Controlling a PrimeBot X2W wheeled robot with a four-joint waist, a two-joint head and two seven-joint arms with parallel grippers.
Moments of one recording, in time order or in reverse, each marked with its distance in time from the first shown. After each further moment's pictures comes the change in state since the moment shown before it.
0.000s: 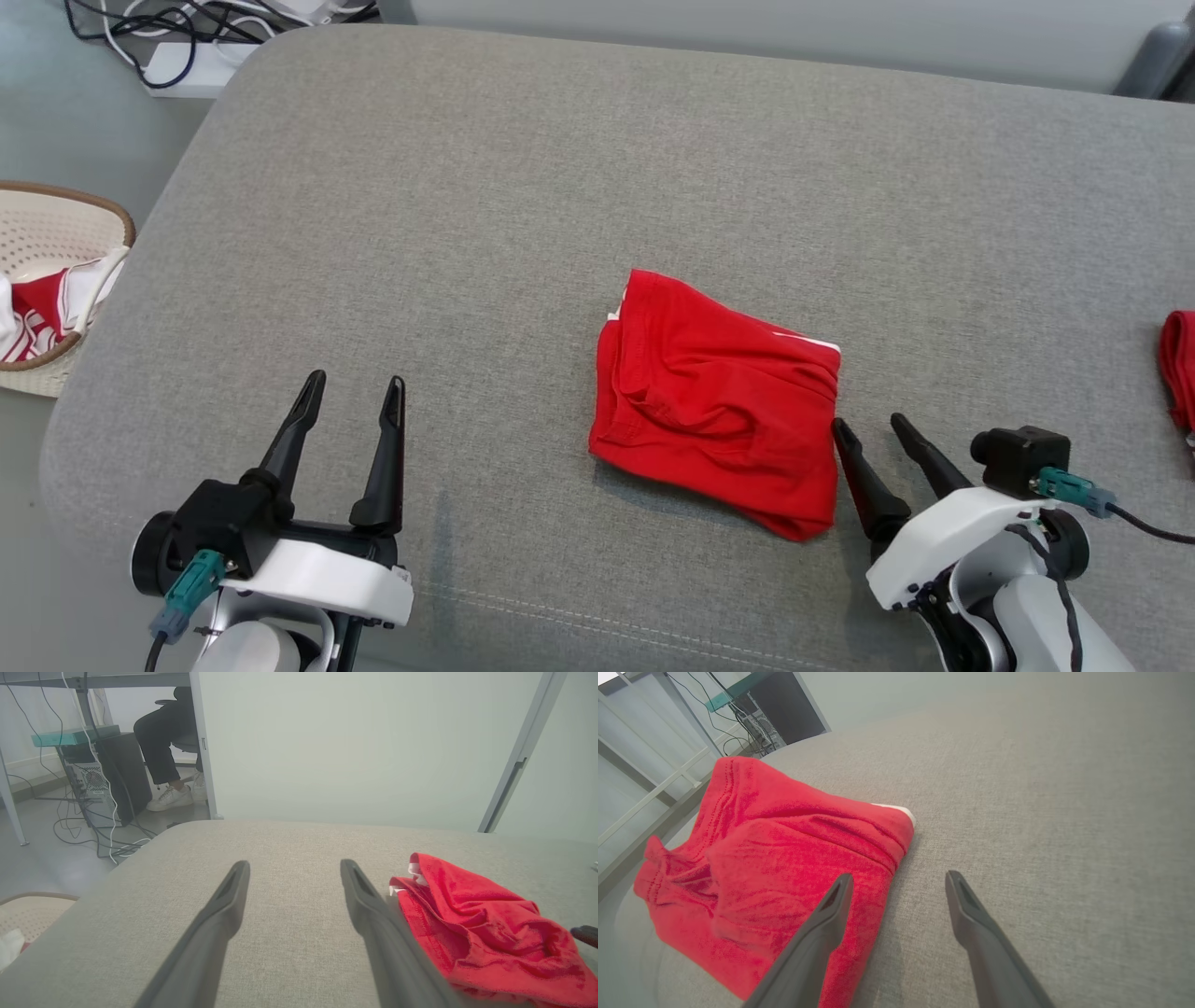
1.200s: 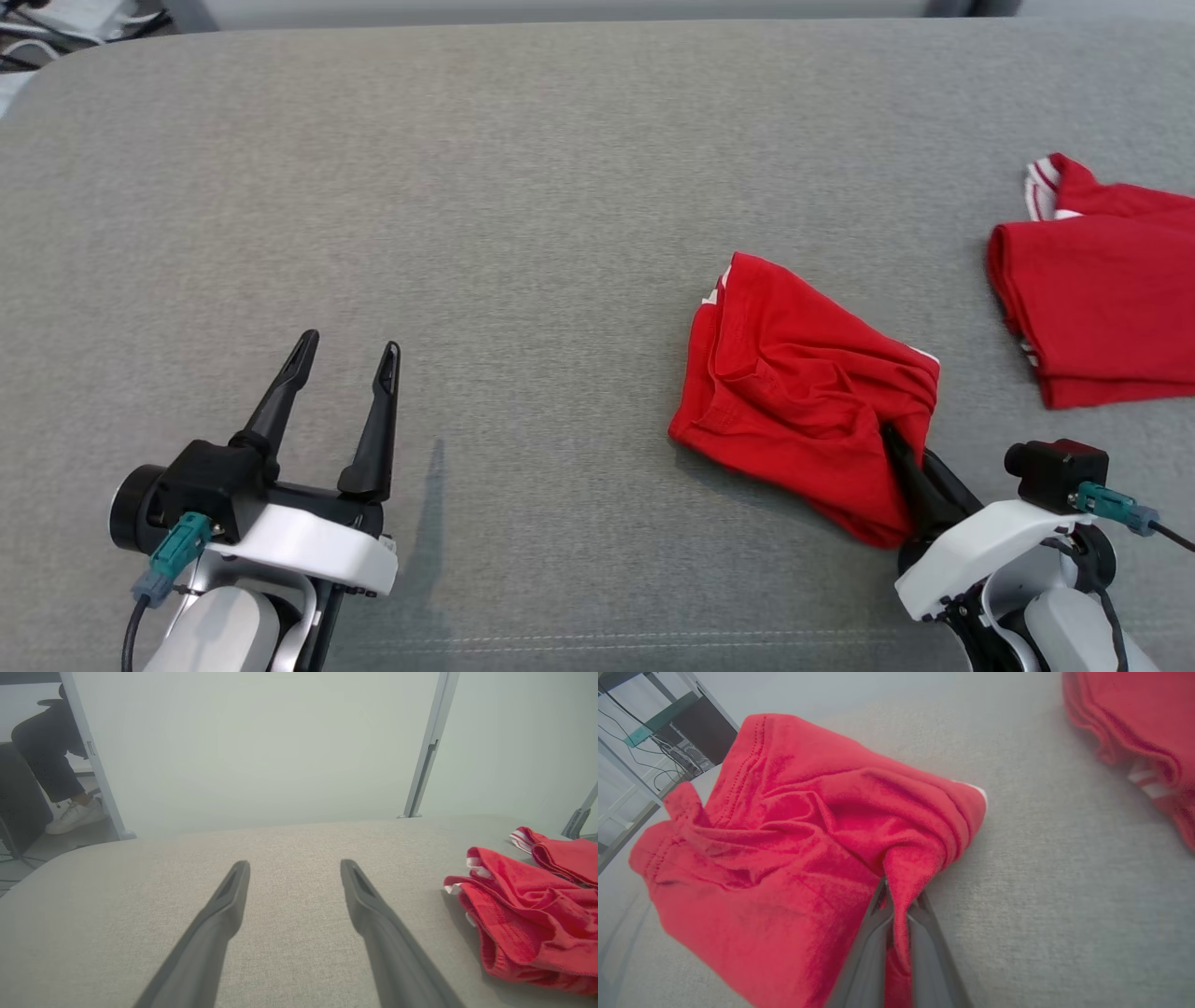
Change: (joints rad) left arm -0.062 0.032 0.001 -0.004 0.027 -0.036 0.031; right arm 0.019 -0.080 0.070 -0.013 0.121 0.000 -0.031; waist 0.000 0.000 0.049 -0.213
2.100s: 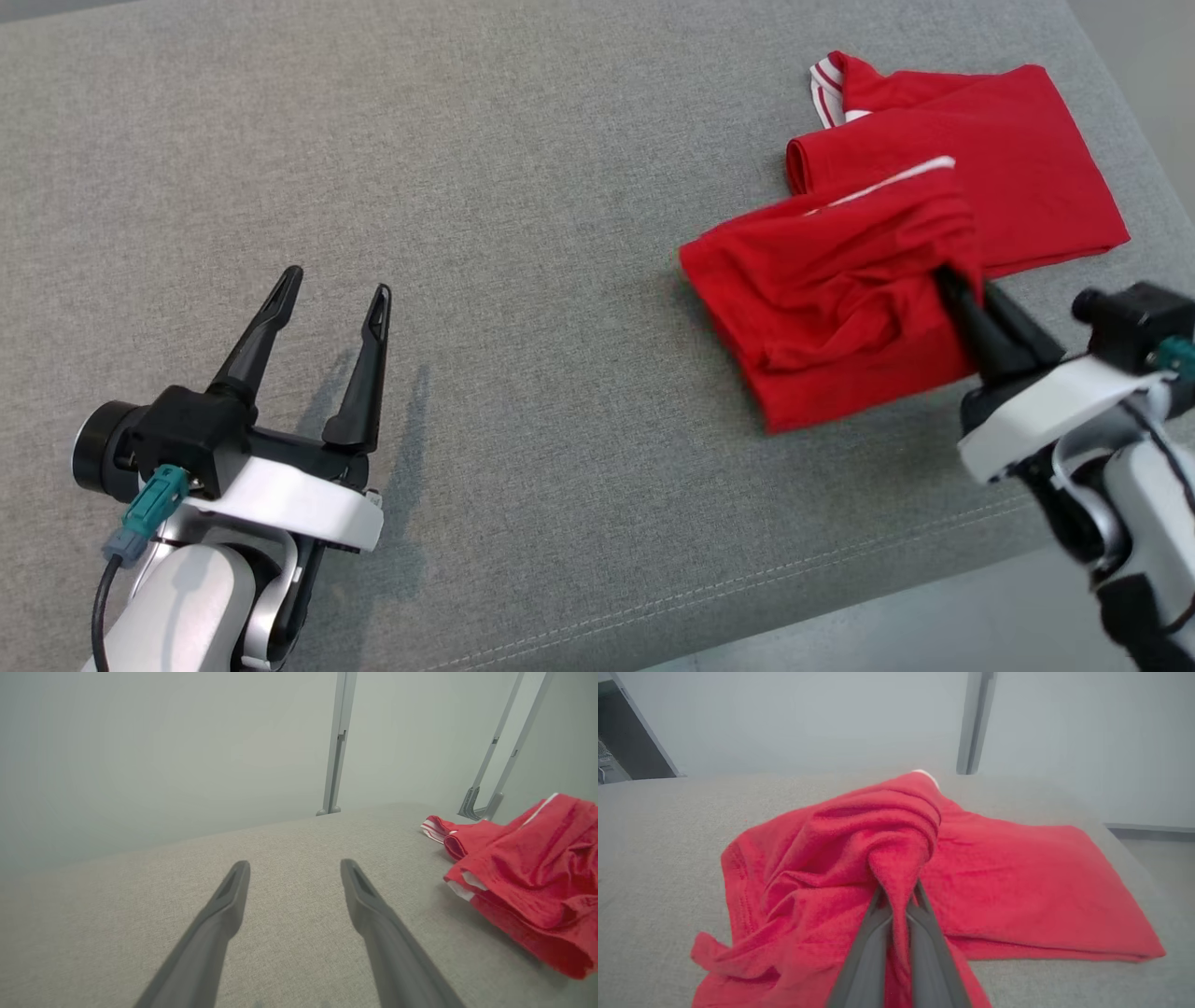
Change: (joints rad) left arm -0.064 0.060 -0.004 -0.102 0.027 0.010 0.079; right arm -0.163 -0.125 0.013 -0.134 -0.110 0.000 0.014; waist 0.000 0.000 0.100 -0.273
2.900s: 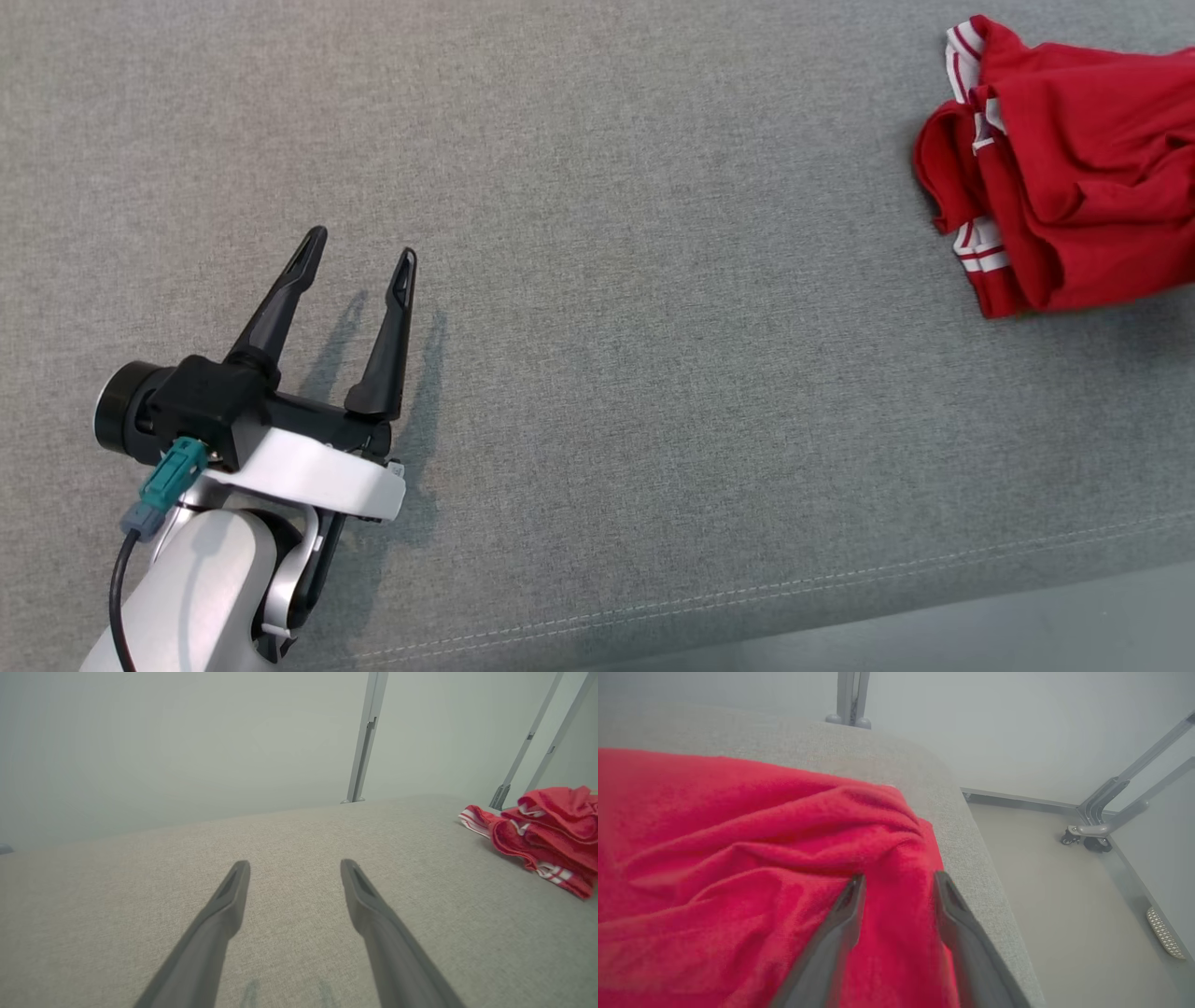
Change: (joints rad) left arm -0.075 -0.028 -0.034 0.036 0.000 -0.011 -0.036; right arm -0.435 -0.244 0.058 0.591 0.010 0.000 -0.002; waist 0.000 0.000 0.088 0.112
